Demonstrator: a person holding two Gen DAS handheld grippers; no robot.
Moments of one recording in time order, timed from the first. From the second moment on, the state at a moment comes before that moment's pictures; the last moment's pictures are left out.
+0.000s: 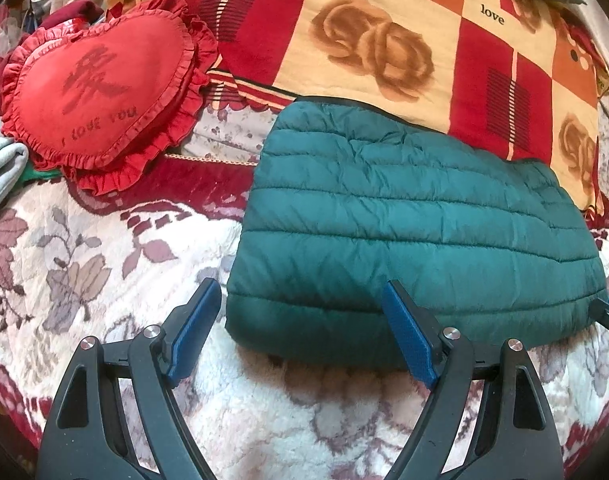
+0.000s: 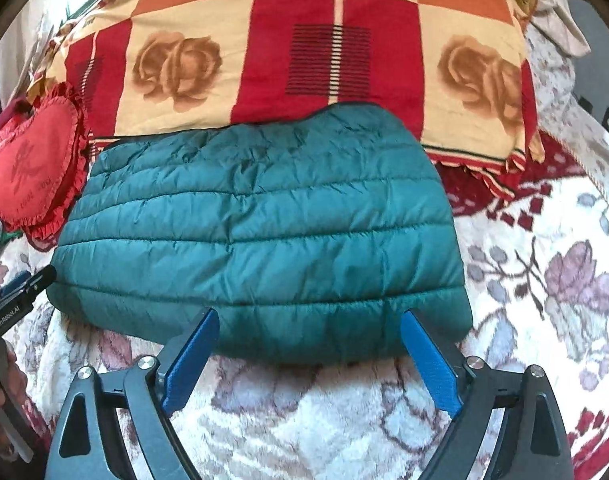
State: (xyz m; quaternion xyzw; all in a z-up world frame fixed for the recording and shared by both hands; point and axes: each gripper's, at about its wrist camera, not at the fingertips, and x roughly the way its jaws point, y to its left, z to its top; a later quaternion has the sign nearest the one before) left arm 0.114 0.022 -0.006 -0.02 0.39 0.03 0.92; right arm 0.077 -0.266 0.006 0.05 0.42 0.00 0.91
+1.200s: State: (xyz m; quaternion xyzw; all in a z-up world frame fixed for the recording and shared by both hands) left arm 0.147 0.090 -0.048 -0.30 0.45 -0.01 0.84; right arm 0.107 -0.335 -0.044 0.27 0.41 0.00 0.87
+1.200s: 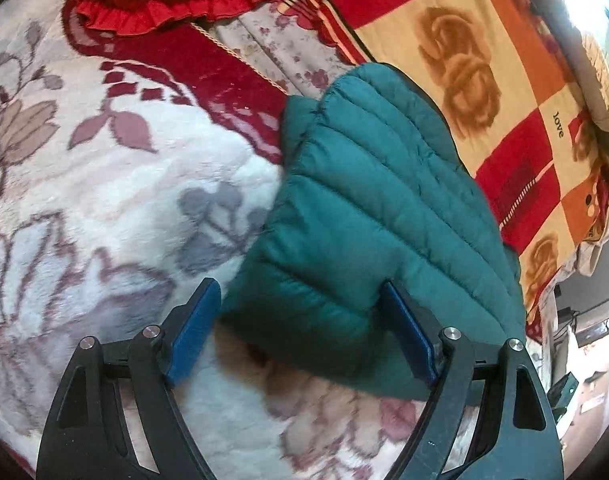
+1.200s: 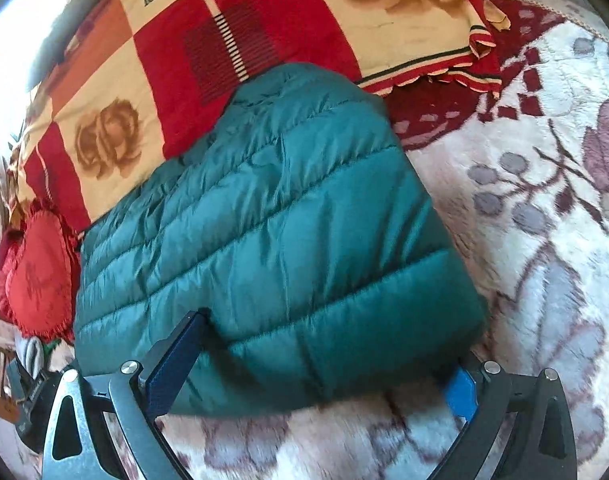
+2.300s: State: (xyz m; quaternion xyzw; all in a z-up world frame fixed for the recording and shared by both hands) left arm 0.106 0.085 -0.006 -0.24 0.41 -0.04 0.88; right arm 0.080 -0.301 0.013 0.14 0.37 -0.03 0.92
